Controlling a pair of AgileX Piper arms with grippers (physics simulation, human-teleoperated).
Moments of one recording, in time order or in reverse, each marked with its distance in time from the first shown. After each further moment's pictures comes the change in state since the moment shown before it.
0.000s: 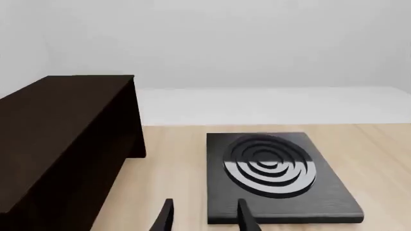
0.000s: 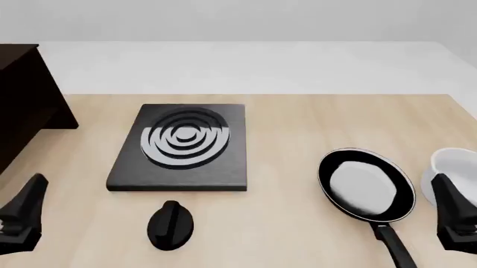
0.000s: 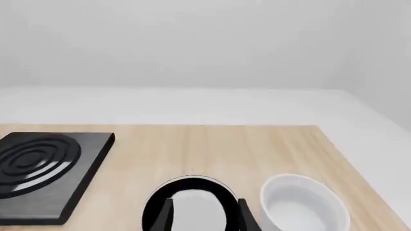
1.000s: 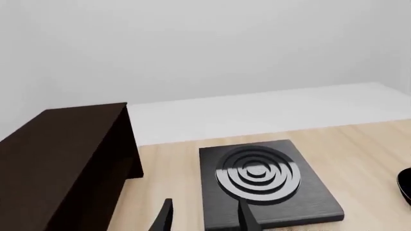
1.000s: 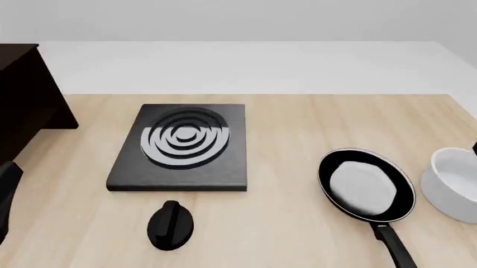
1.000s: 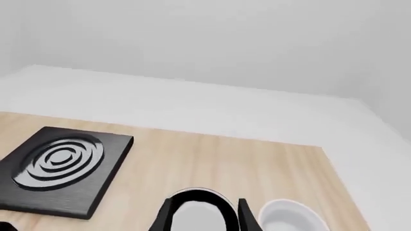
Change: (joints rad) left arm -0.070 -0.054 -0.214 0.239 0.064; right arm 0.089 0.098 -0.427 0.381 -0.069
